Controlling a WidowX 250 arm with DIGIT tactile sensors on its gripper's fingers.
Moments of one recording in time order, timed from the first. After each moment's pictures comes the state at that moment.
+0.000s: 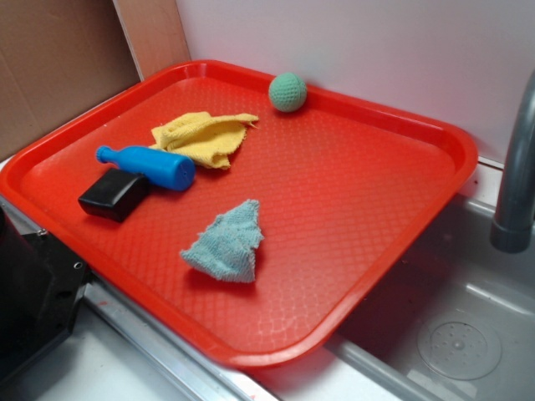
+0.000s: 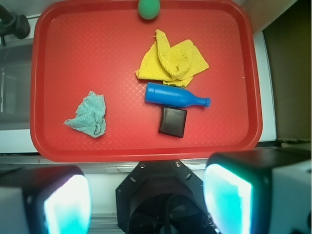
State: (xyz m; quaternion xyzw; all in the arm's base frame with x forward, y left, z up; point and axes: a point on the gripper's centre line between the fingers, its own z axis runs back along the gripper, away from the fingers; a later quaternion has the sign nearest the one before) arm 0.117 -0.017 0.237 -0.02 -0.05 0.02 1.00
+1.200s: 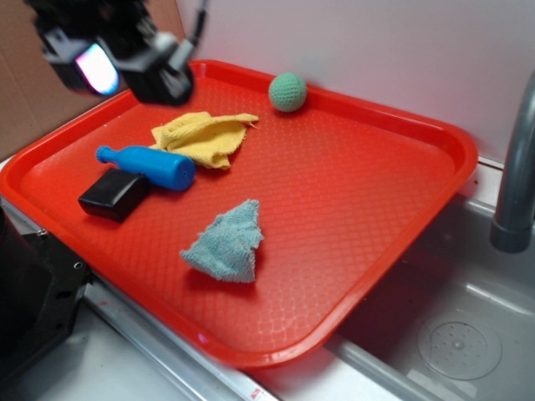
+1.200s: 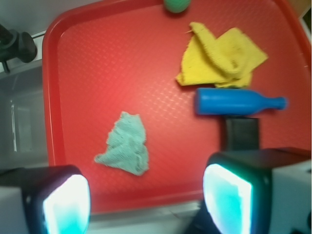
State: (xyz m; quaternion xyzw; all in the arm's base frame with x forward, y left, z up) arm 0.154 -0.081 0.147 -0.07 -0.07 0.10 0.99
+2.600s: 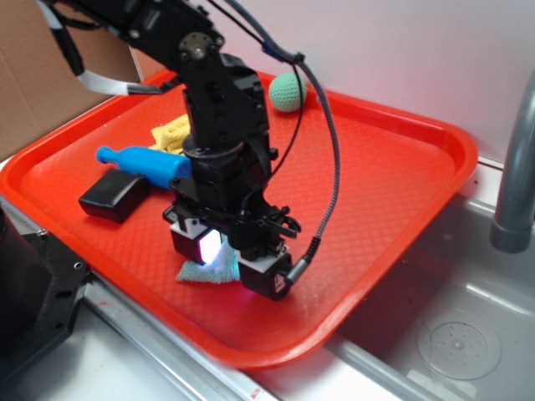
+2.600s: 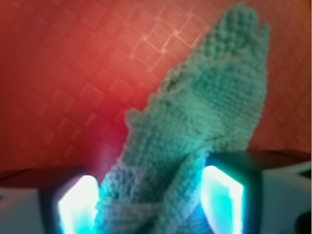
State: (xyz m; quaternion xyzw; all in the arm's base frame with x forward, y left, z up) arm 0.165 -0.124 0.016 -0.04 0.05 0.09 0.99
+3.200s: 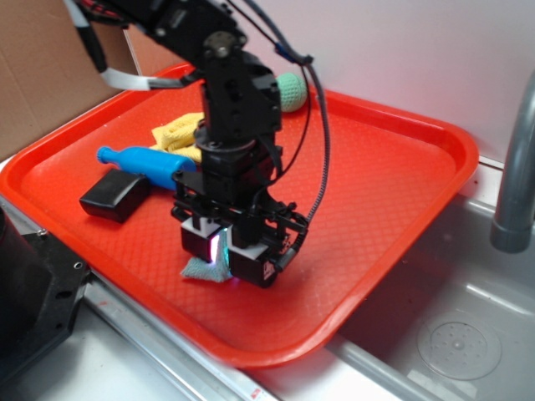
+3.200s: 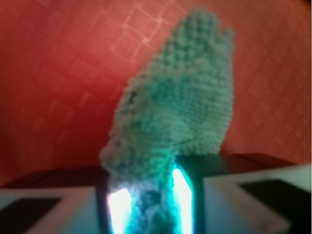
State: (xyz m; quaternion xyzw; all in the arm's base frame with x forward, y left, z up) arm 0.171 -0.114 0.014 0.01 0.08 0.11 0.99
